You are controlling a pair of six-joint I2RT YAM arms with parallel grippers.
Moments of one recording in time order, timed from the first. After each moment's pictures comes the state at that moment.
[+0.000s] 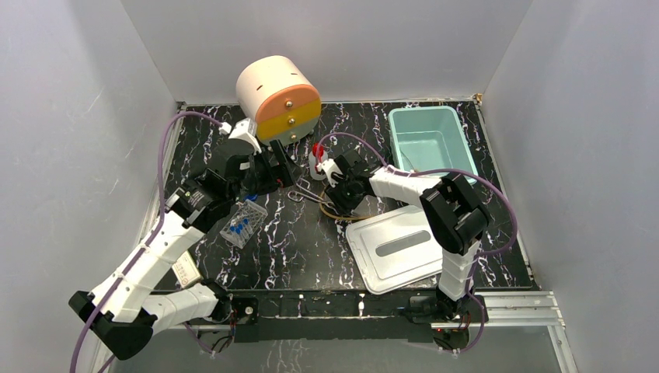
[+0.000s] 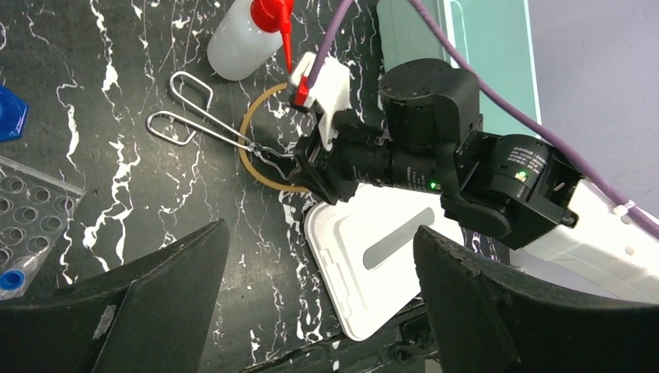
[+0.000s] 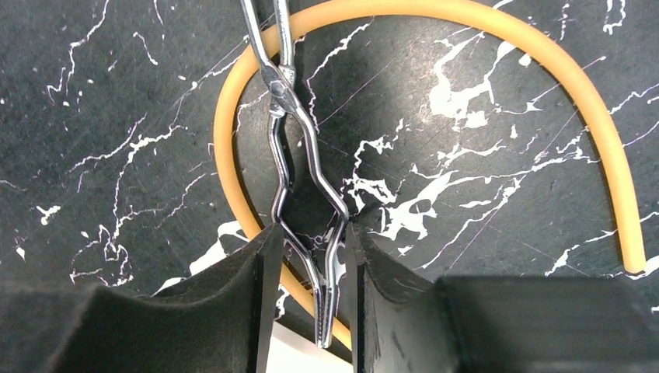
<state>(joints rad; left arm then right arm) -0.64 1.04 1.23 -0.72 -0.13 -0.74 0.73 1.87 1.22 -0.45 -0.20 -0.17</state>
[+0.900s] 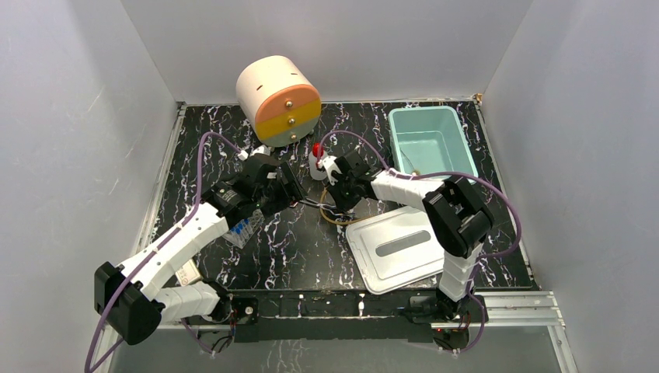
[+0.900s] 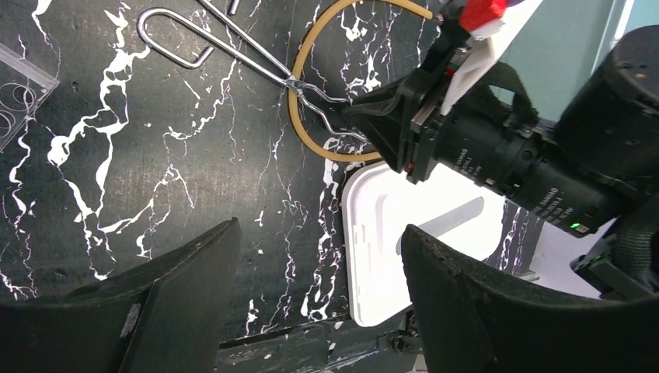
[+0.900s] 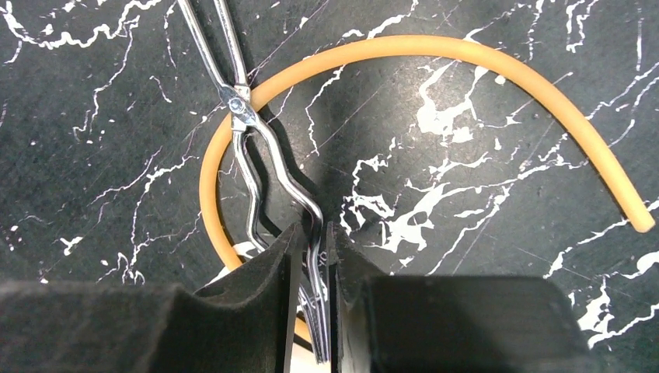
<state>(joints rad) -0.64 1.15 1.01 -0.67 -0.09 -0.96 0.74 1.83 1.18 -0.34 -0.18 -0.09</state>
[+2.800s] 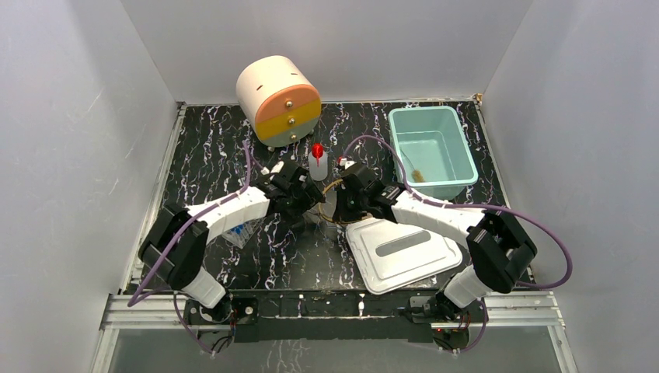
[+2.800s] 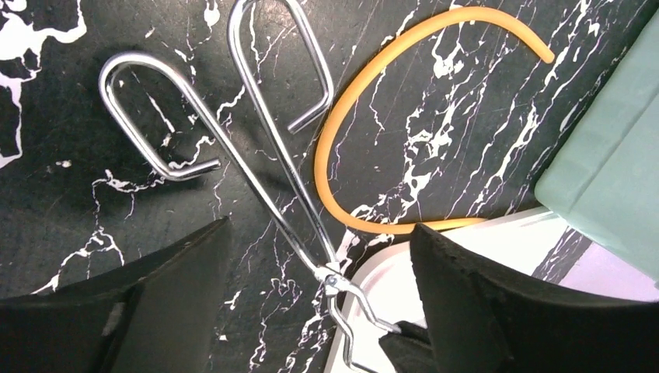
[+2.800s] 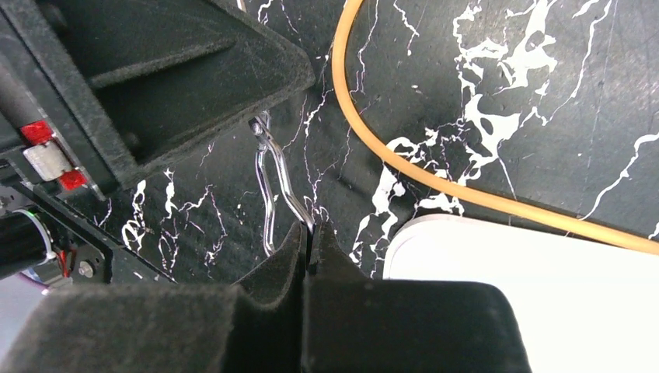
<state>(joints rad) -0.66 1.55 0.95 -0.40 -0.08 -1.20 0.85 1.52 0.98 -0.32 -0.09 0.56</state>
